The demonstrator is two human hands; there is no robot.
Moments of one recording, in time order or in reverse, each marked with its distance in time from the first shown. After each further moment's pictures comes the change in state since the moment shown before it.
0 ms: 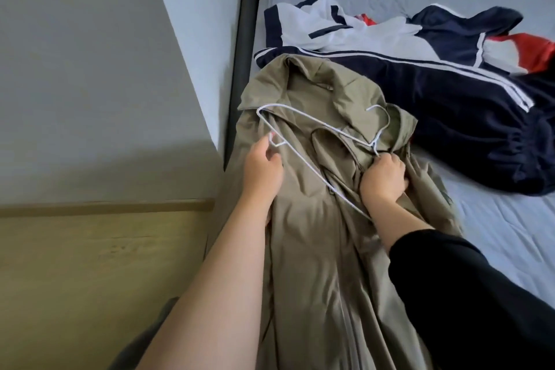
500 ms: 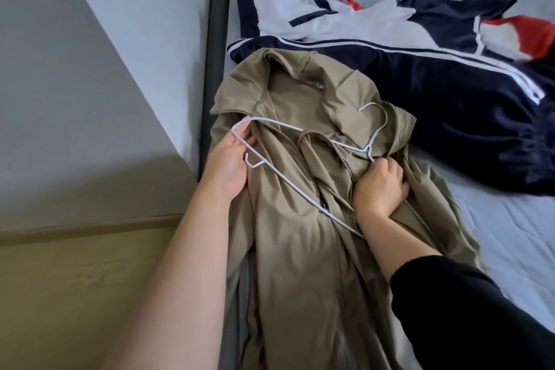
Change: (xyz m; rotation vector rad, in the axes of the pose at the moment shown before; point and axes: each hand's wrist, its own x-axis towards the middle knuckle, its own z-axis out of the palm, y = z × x) left_hand 0.073 -0.011 0.003 -0.857 -0.207 -0.232; right_hand 0.009 0.009 0.034 -0.065 0.181 -0.019
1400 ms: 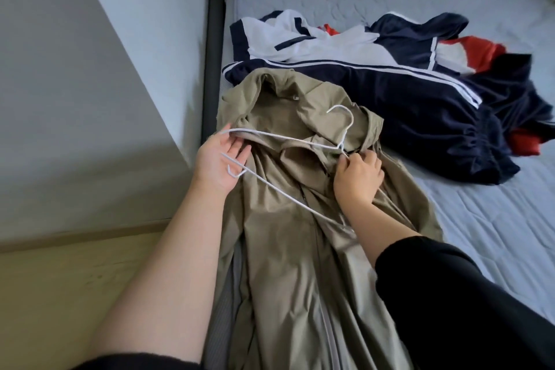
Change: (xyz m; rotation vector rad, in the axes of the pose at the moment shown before) left_hand -0.040 0.035 0.019 -0.290 0.099 -0.099; right_hand -0.011 -0.014 -0.066 0.084 -0.130 -0.074
